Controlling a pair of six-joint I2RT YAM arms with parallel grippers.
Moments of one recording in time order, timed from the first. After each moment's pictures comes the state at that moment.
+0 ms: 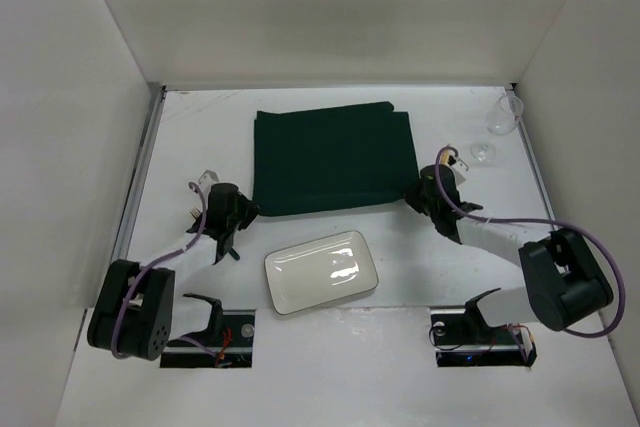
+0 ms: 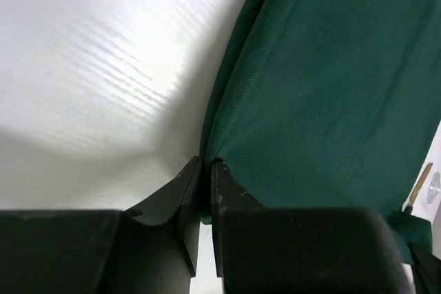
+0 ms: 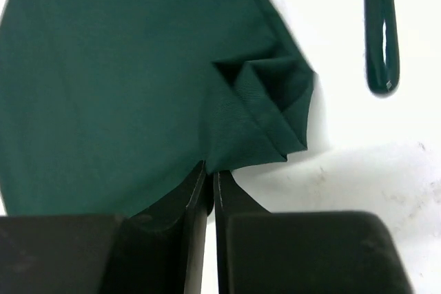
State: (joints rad) left arm -0.24 1.24 0.36 0.22 -0.12 -1.00; right arm 0.39 1.37 0.57 0.15 0.28 0.98
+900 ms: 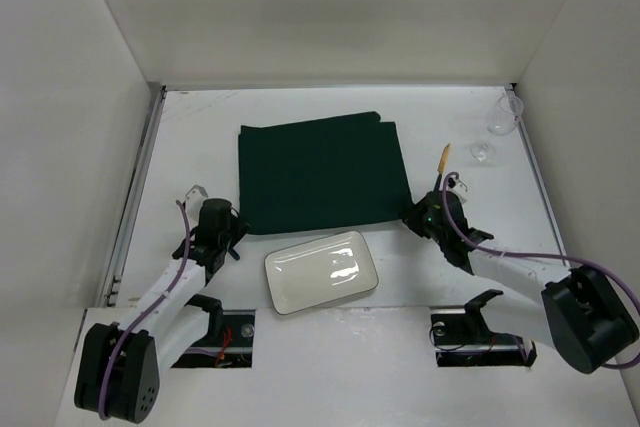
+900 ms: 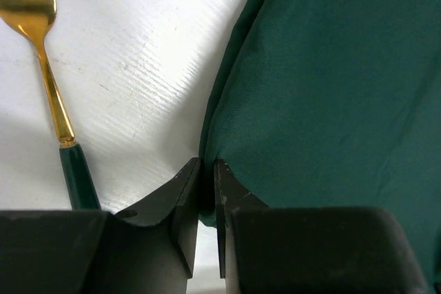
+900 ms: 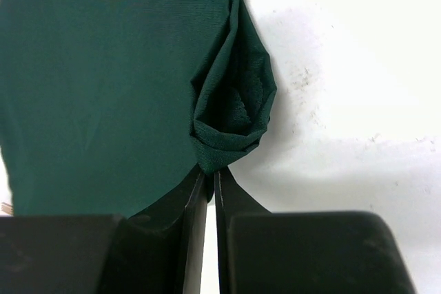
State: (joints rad) left arm -0.24 0.87 0.29 -0.15 -0.24 -0.95; right arm 0.47 1.15 0.36 0.16 0.21 0.98
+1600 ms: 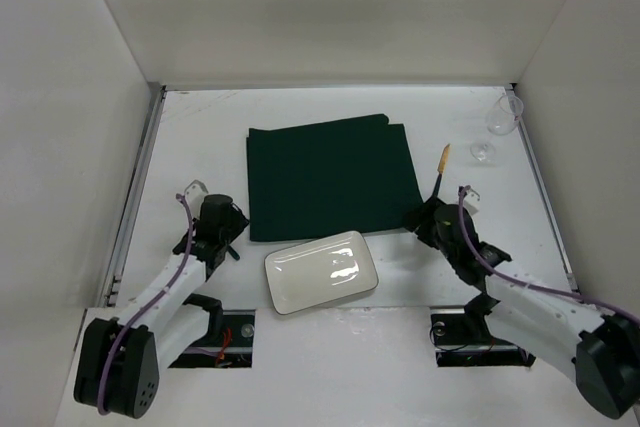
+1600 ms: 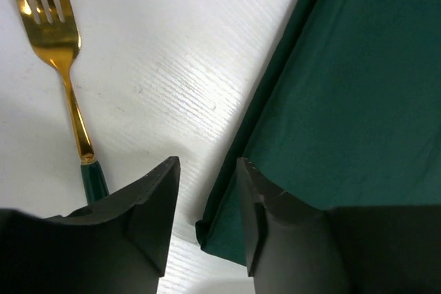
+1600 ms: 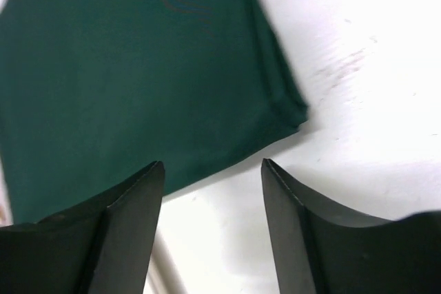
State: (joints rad) left arm -0.25 0.90 0.33 -0.17 -0.31 -0.90; right arm 0.53 0.88 0.29 -0.02 0.32 0.97
